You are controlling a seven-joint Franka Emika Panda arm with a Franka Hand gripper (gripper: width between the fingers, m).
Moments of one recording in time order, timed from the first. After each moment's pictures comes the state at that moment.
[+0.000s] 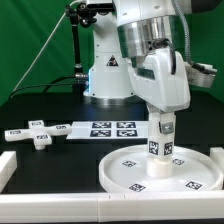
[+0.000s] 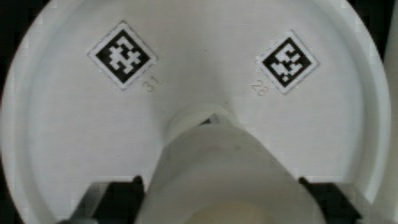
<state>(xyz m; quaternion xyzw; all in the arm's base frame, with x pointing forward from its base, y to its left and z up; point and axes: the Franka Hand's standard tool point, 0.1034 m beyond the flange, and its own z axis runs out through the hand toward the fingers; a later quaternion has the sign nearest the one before) 0.558 0.041 0.080 -0.72 0.69 0.02 0.10</state>
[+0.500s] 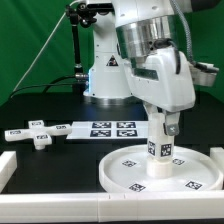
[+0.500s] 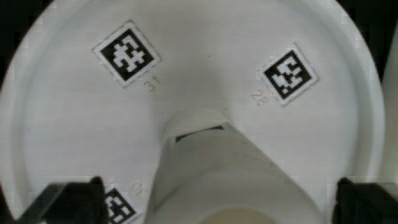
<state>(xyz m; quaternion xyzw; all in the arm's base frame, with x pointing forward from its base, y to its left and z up) 0.561 0.043 0.081 -0.77 0.63 0.02 0.10</state>
